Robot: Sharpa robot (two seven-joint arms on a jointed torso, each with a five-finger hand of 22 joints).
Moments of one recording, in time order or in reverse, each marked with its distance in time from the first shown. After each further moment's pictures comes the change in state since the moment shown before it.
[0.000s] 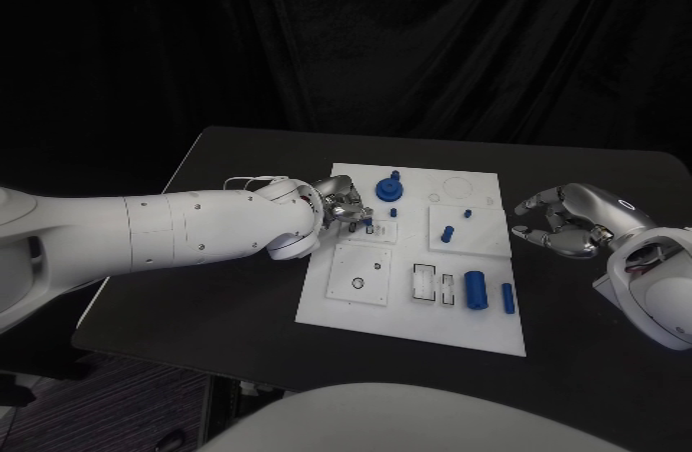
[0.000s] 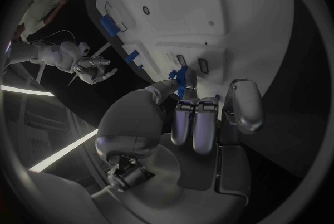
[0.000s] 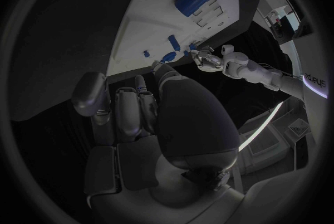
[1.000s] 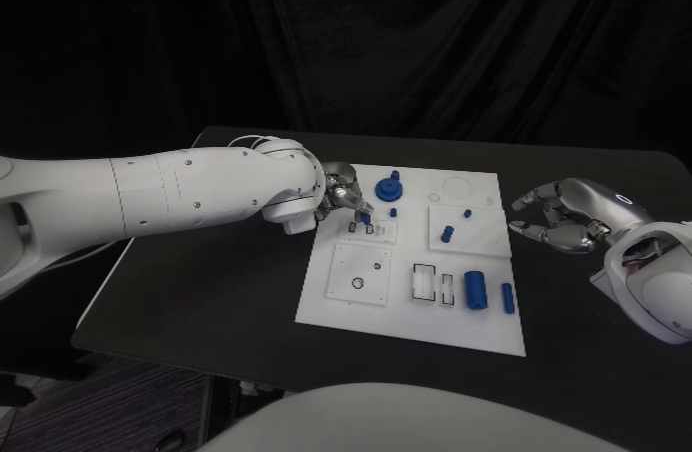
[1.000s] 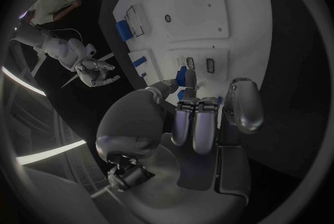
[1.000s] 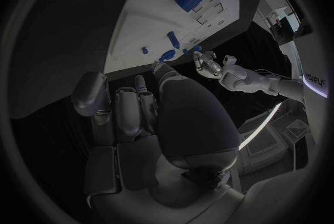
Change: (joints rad) left arm 0.129 0.005 -0.001 -0.004 0.120 0.326 -0.112; left_hand 0.012 0.004 -0.024 0.019 0.001 -0.004 -0.003 0.000 0.000 0.000 0.000 0.000 0.000 0.000 0.000 0.000 0.000 0.000 0.000 0.000 0.000 0.000; right arm 0.012 0.013 0.000 -0.005 -0.004 0.001 0.000; right_hand -0.004 0.004 0.000 0.000 0.000 0.000 0.000 0.000 0.001 0.000 0.000 0.000 0.000 0.000 0.000 0.000 0.001 0.000 0.000 0.000 0.000 0.000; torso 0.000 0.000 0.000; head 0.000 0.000
